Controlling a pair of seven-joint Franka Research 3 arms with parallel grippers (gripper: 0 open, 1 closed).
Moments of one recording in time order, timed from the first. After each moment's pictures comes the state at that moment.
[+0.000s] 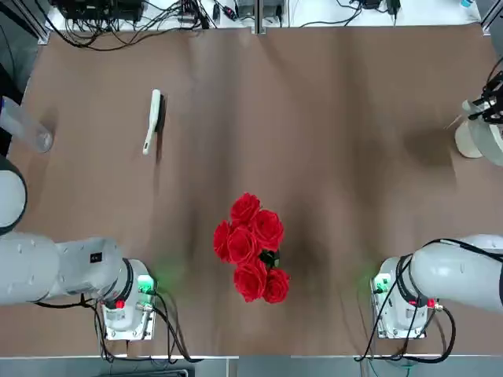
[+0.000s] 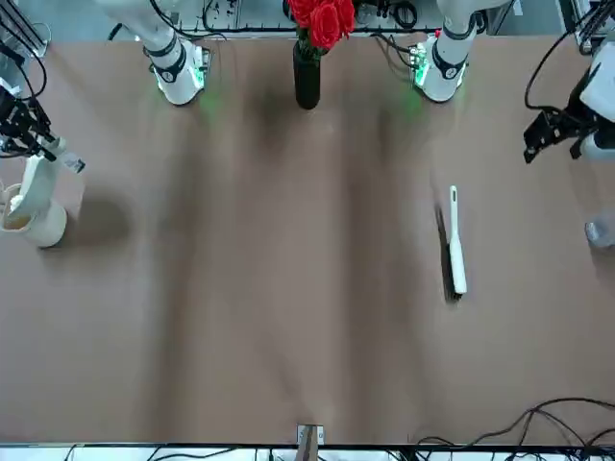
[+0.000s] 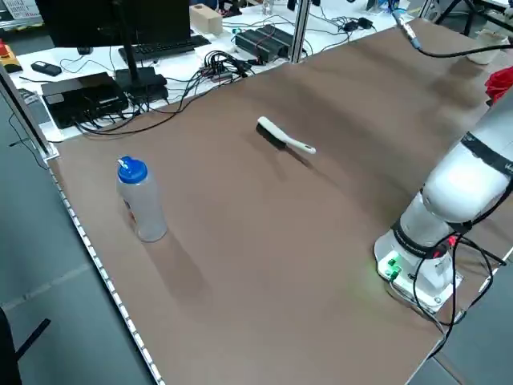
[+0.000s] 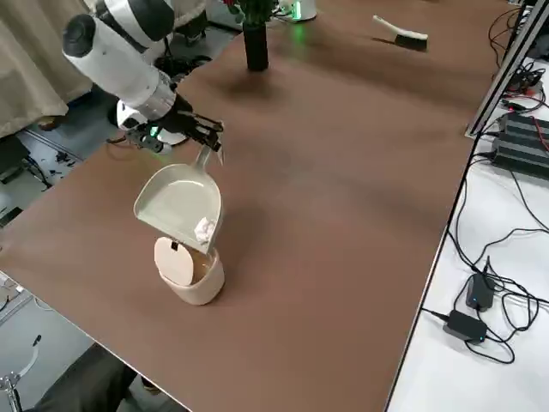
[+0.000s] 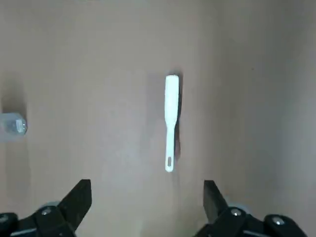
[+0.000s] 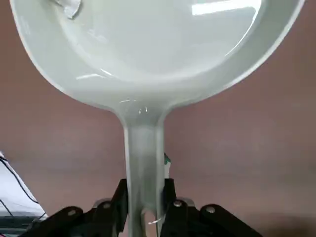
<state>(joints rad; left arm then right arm) 0.11 -0.14 -0.19 -1.69 0.02 1.59 -0.09 0.14 -0.38 -0.80 -2.34 0.22 1.99 0.95</state>
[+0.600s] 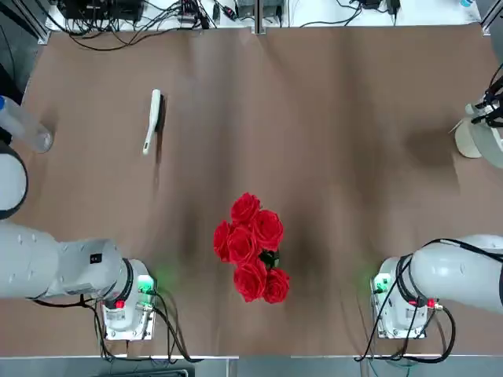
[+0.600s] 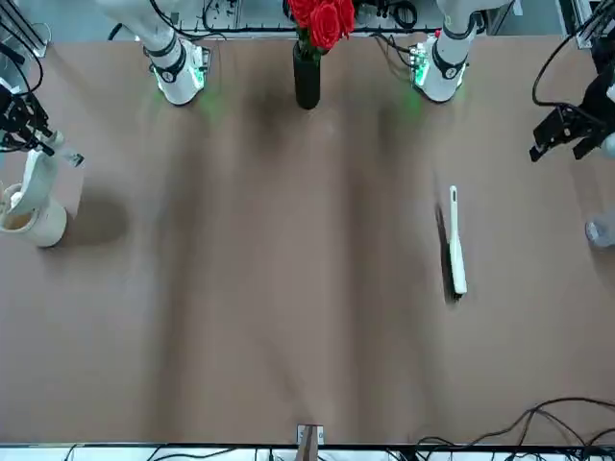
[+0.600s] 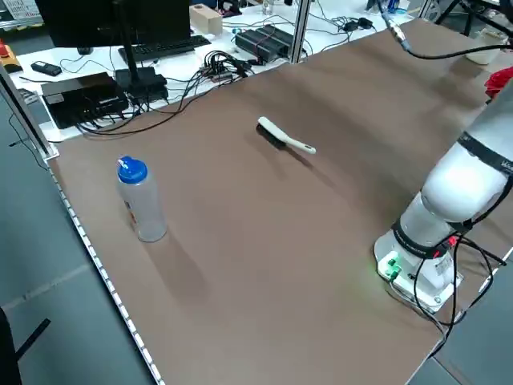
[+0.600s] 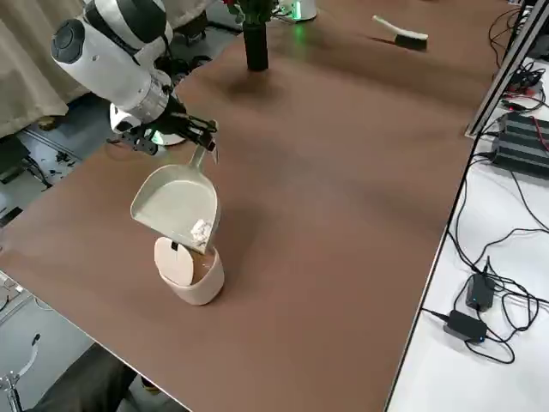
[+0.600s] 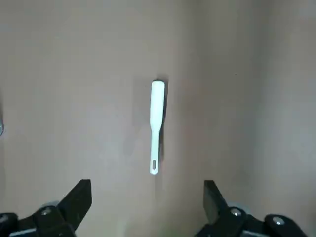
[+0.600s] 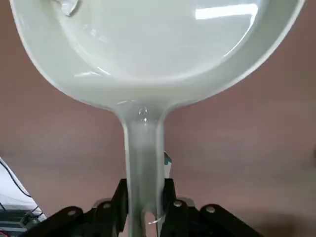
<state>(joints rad) 0.10 -0.07 -0.13 -1.59 -0.06 1.58 -0.07 0.14 -0.38 -0.81 -2.33 0.22 1.95 0.90</state>
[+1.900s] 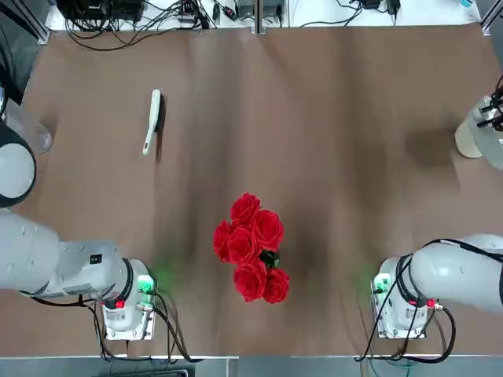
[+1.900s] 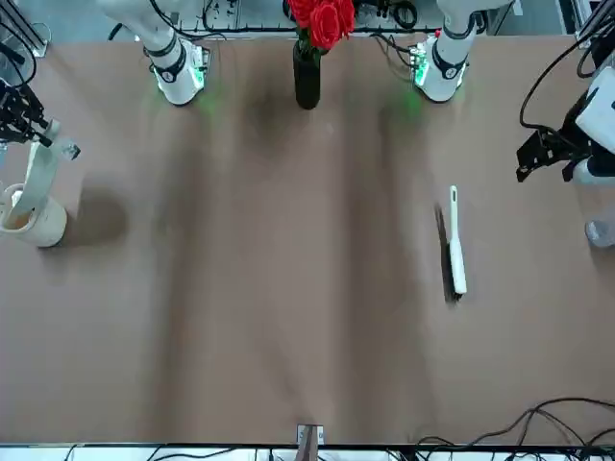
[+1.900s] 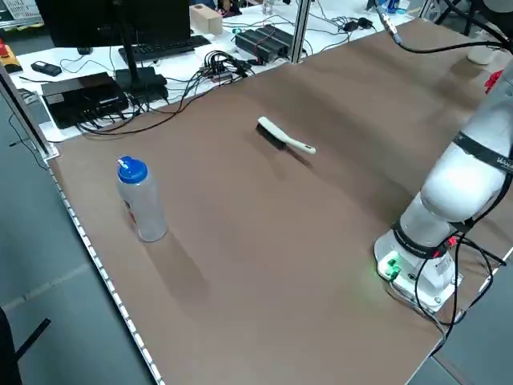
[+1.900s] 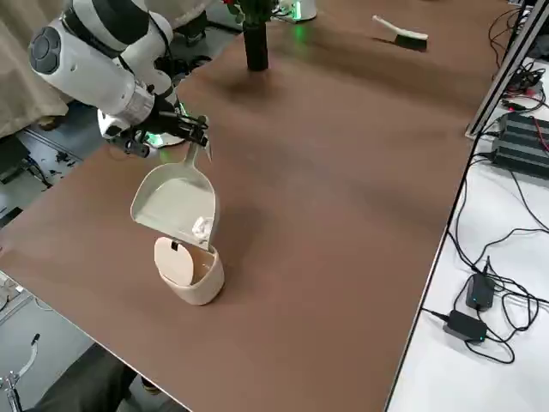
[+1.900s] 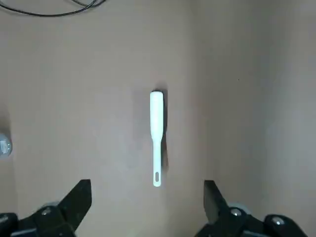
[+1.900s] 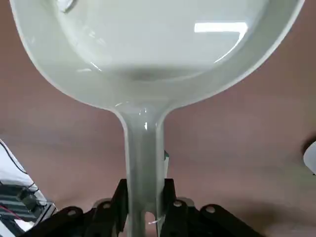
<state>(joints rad) 0.09 0.00 -0.19 -1.54 0.02 1.60 -0.08 0.14 -0.38 -0.88 -2.30 0.26 1.84 0.78</state>
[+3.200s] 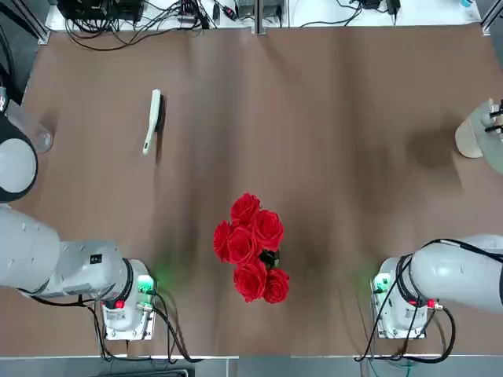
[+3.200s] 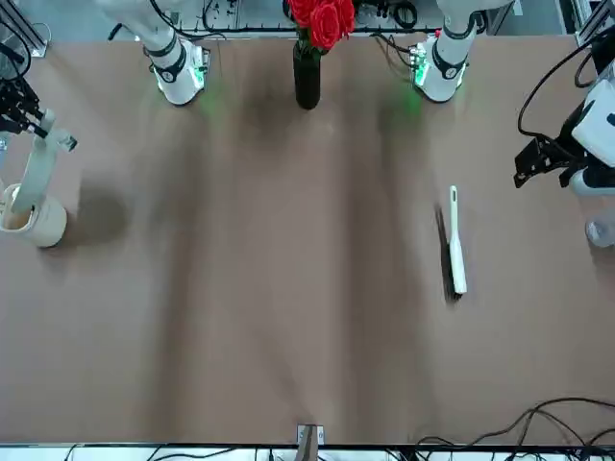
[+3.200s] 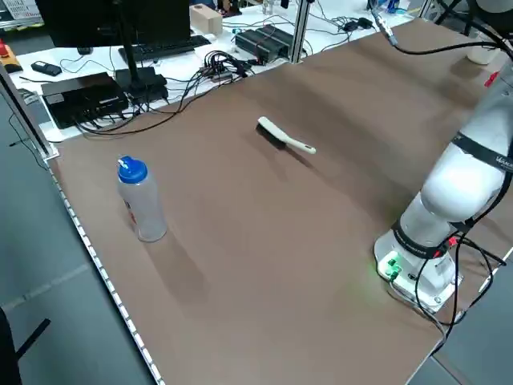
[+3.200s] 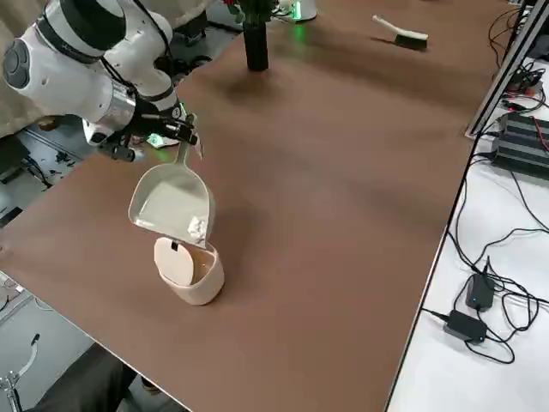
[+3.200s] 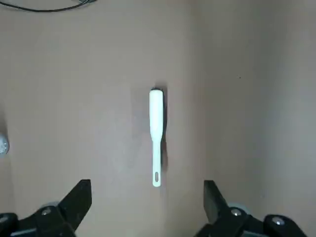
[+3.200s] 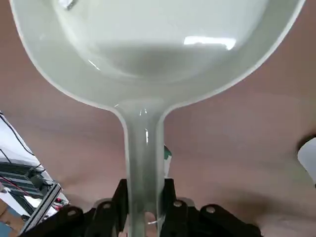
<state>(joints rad) 0.09 0.02 -0.19 -1.53 0.02 1.60 -0.08 0.14 -0.38 -0.97 -2.27 0.29 1.77 0.67</state>
